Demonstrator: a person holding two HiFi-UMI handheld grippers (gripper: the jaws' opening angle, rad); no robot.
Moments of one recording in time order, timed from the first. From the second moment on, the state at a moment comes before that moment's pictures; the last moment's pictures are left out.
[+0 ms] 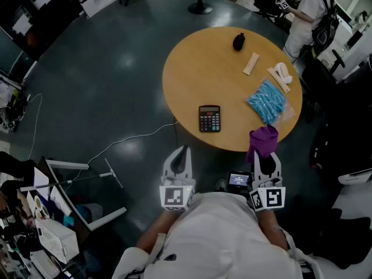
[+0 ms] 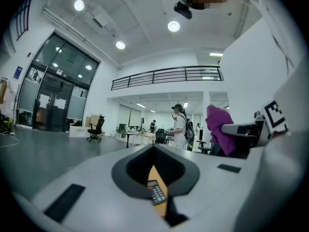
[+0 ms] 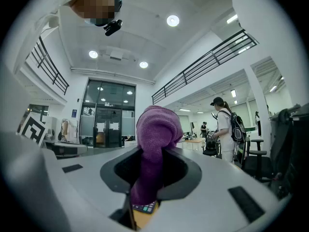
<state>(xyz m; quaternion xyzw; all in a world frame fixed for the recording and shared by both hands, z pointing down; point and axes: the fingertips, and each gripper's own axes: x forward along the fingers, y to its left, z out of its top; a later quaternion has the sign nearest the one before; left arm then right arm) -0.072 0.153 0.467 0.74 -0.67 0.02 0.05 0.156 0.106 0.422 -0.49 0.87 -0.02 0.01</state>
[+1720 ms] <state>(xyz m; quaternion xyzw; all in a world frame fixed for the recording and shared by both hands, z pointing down) -0.087 -0.100 0.715 0.86 -0.32 0.32 0.23 0.146 -0.020 0.448 -0.53 0.84 -0.07 -0.01</state>
